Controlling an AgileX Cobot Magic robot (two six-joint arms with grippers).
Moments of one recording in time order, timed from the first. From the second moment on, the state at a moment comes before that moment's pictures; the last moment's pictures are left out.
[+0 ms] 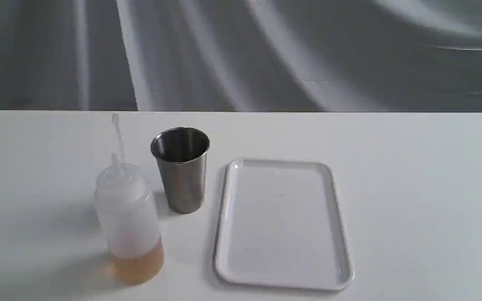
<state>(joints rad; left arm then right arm) 0.06 0.00 0.00 -0.03 0.27 0.04 -0.16 0.01 0.00 -0.02 0.34 -0.03</state>
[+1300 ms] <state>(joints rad) 0.06 0.00 0.00 -0.03 0.27 0.04 -0.16 0.01 0.00 0.67 -0.15 0.03</state>
